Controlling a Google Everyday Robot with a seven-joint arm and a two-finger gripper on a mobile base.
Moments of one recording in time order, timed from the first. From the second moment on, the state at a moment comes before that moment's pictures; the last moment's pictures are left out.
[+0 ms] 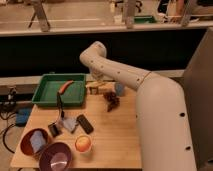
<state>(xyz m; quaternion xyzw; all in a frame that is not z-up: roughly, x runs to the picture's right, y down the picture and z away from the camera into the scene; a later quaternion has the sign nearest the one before) -0.028 -0.050 0.879 -0.21 -0.02 -0.21 0.95</state>
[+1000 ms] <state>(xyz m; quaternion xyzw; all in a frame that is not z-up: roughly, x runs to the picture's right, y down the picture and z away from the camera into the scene) -0.050 -0.041 0.908 -0.18 -0.06 -0.13 0.97</state>
